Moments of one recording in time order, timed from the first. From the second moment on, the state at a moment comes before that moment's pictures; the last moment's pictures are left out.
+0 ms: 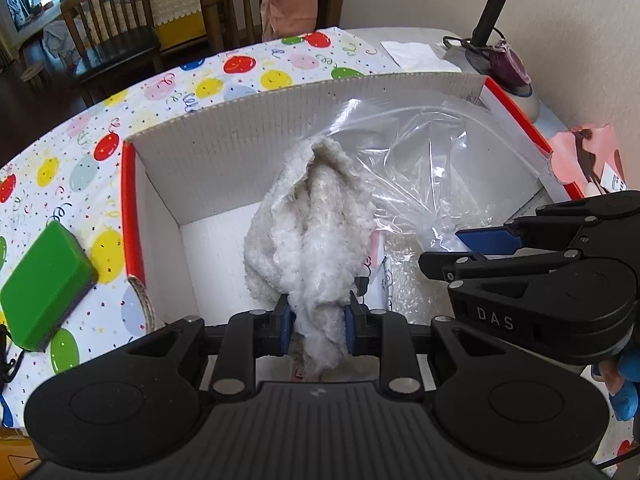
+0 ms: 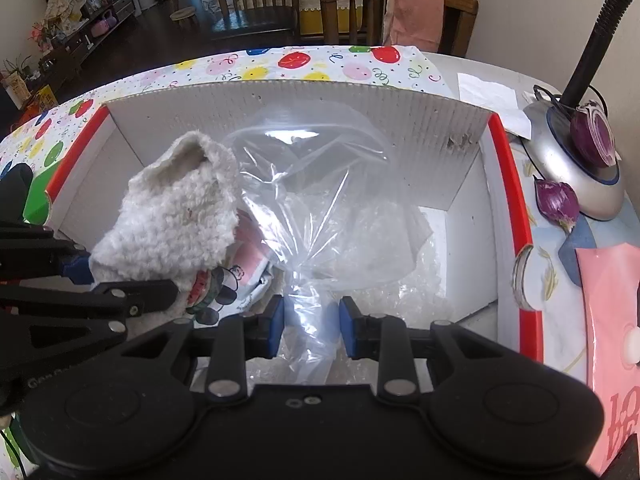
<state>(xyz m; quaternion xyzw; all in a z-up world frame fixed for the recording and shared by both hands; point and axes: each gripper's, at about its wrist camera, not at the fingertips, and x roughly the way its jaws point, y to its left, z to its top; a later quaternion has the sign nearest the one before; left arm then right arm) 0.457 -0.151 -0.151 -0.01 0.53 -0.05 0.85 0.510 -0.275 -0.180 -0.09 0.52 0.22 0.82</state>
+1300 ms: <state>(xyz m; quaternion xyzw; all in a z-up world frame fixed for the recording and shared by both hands) 0.393 -0.131 -0.077 -0.07 0.43 -0.05 0.90 0.460 -0.291 -0.109 -0.07 0.47 0.23 0.85</state>
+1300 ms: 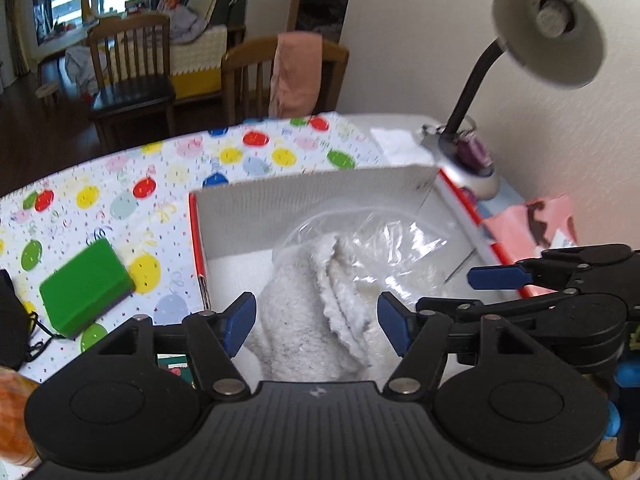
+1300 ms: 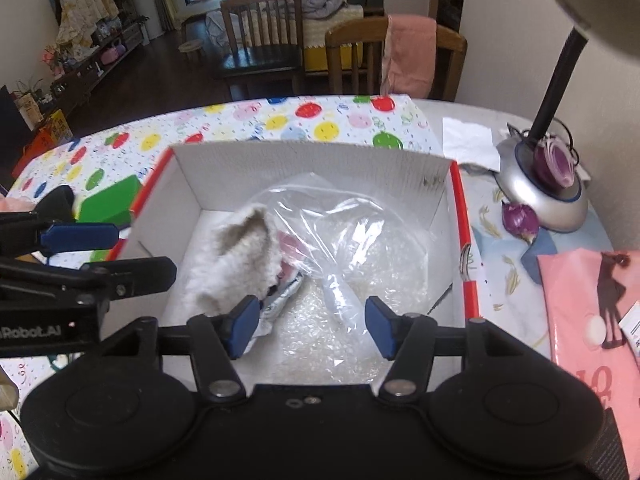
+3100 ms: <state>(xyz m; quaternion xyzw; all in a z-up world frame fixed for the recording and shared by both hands) 0.086 0.165 -0.044 -0.16 0.33 0.08 0.93 0.211 -0.034 -0.062 -0.12 0.38 0.43 0.81</state>
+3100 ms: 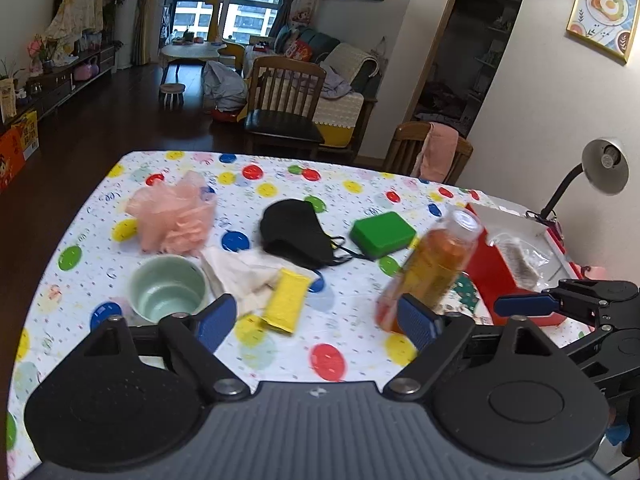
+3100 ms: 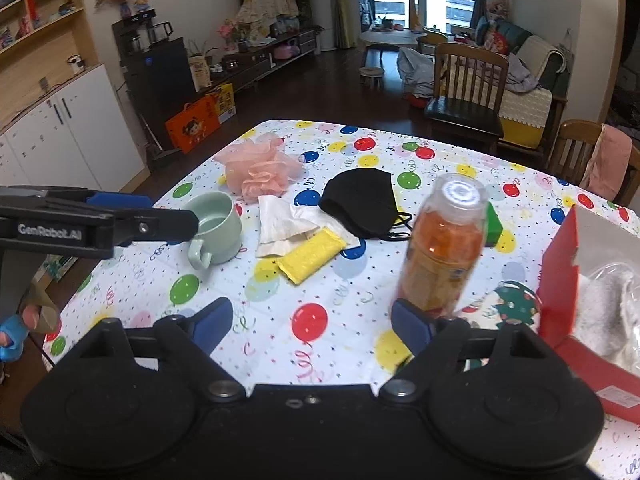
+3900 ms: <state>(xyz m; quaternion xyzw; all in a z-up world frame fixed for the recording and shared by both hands) 0.187 0.338 -0.081 -0.12 0.38 0.08 0.91 0.259 0.081 -0.127 -0.13 0.43 0.35 0.82</state>
